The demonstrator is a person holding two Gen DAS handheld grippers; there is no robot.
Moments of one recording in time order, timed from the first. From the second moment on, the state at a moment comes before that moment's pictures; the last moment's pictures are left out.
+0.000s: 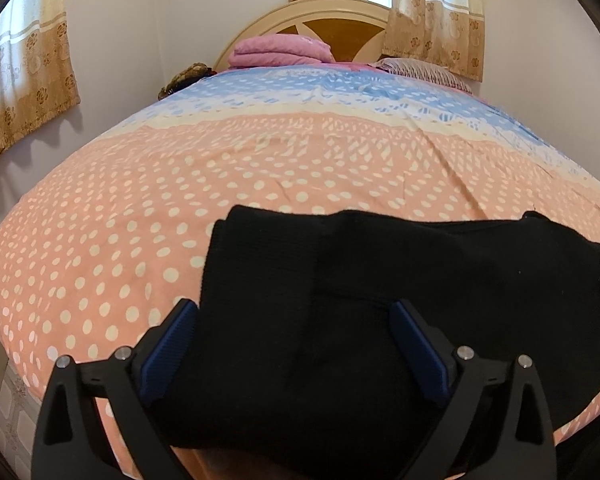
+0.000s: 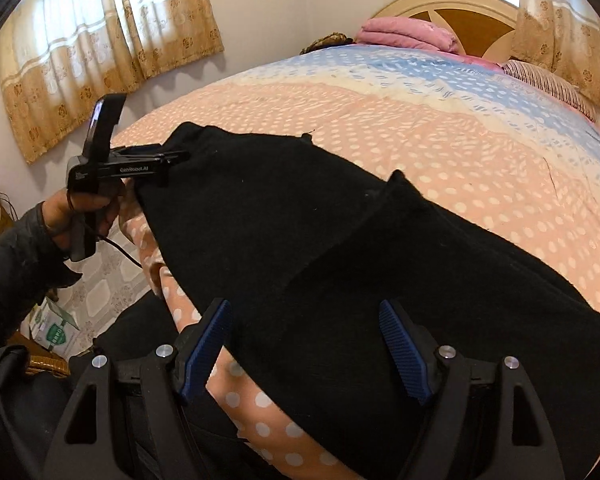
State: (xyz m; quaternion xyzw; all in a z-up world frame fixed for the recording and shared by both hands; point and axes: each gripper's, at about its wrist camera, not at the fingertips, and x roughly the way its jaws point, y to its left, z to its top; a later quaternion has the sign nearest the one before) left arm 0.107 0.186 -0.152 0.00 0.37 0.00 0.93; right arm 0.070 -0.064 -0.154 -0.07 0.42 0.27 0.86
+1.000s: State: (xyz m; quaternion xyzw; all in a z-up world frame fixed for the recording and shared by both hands) left arm 0.096 0.215 -0.146 -0.05 0.39 -0.02 0.92; right arm 0.023 -0.164 -0.126 0.04 0.36 0.23 0.90
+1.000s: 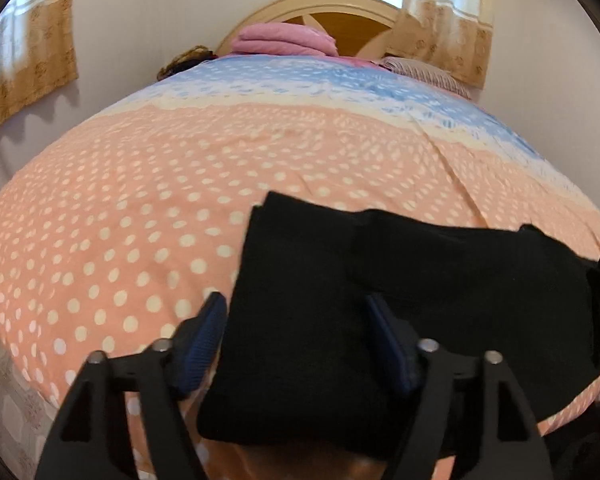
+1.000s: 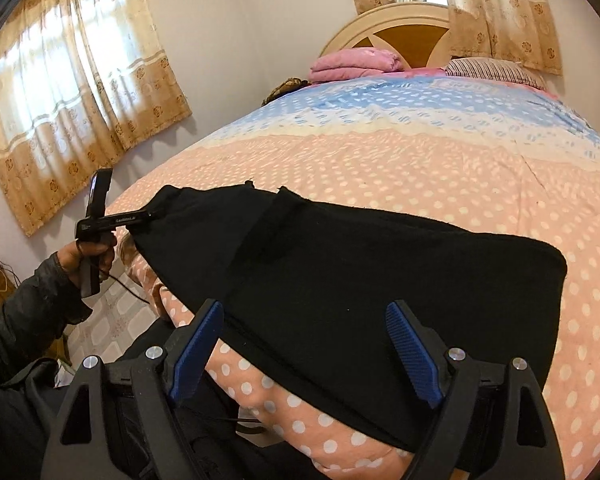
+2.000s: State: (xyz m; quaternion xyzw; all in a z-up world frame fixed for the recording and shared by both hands) left arm 0.046 0.025 -0.006 -0.08 0.29 -0.34 0.89; right arm -0.008 -0.330 -0.100 0.16 0.30 0.00 0.94
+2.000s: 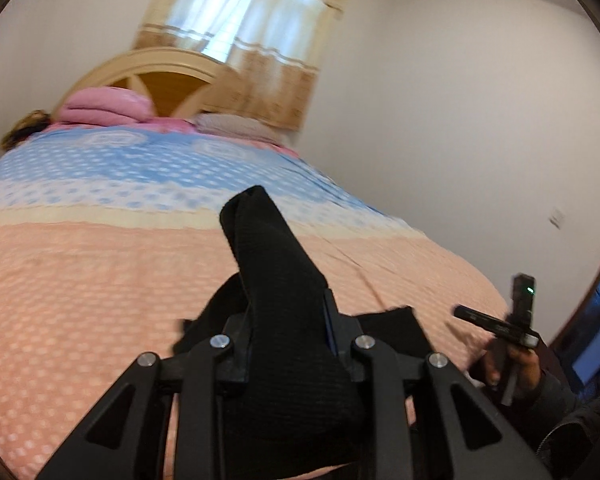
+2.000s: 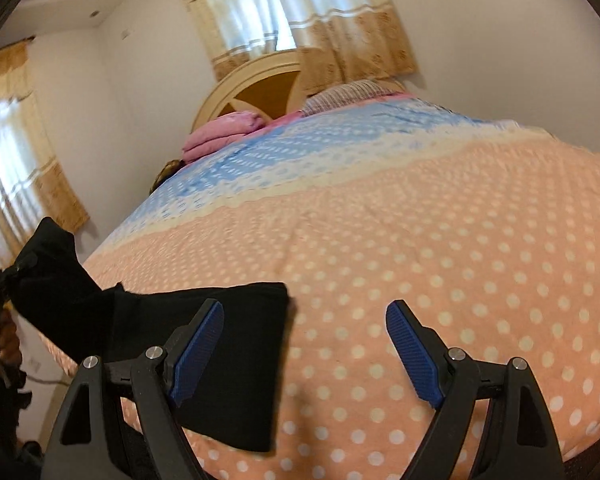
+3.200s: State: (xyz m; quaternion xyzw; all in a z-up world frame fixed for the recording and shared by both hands) left arm -0.022 -0.127 -0.028 0.10 0.25 -0.39 0.88; right arm 0.005 -0.287 -0.107 0.18 0.32 0.09 0.93
